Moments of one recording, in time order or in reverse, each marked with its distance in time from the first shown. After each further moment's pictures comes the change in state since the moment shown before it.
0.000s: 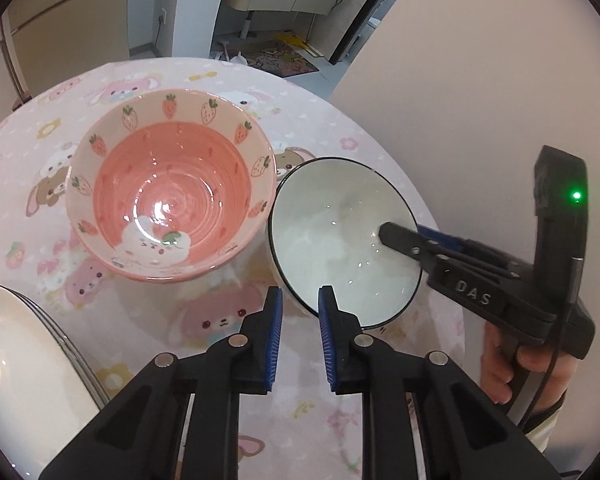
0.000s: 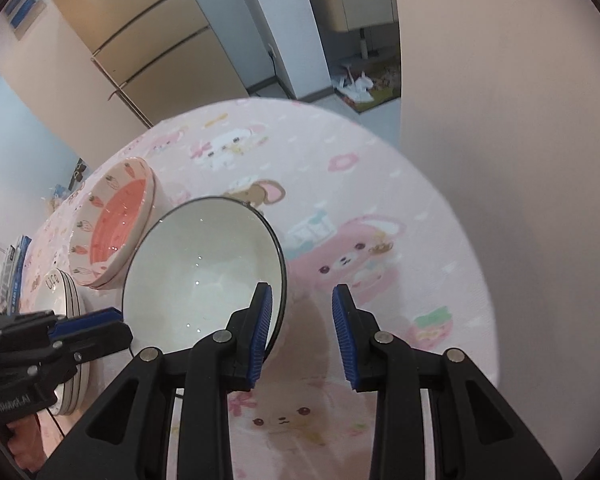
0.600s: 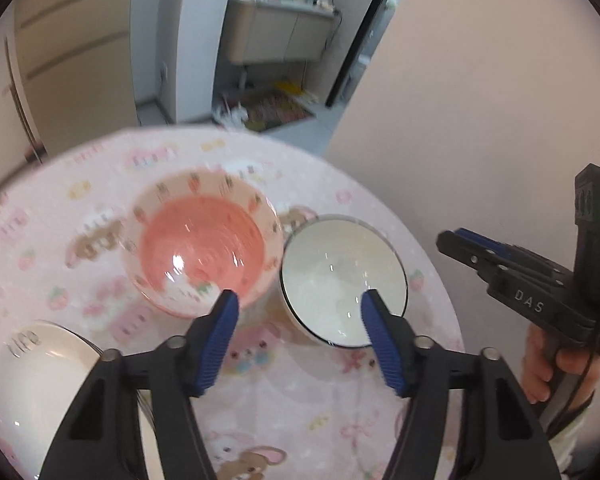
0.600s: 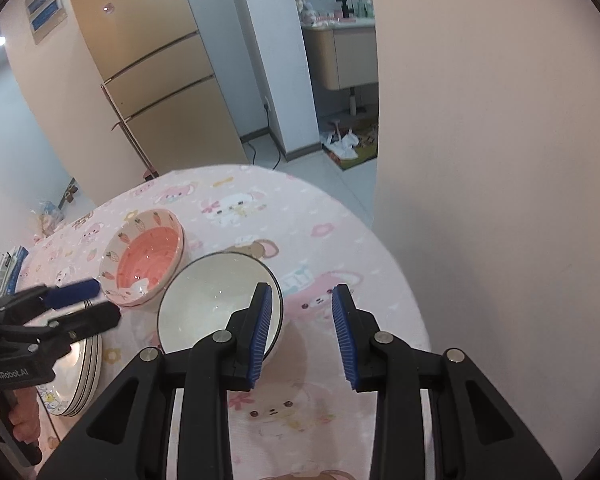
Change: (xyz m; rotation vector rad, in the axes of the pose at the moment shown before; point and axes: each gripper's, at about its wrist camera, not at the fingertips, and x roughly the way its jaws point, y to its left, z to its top) left arm -0.045 -0.008 -0.001 0.079 -0.157 0.044; right arm -0.076 0.010 0.000 -0.074 -0.184 -0.083
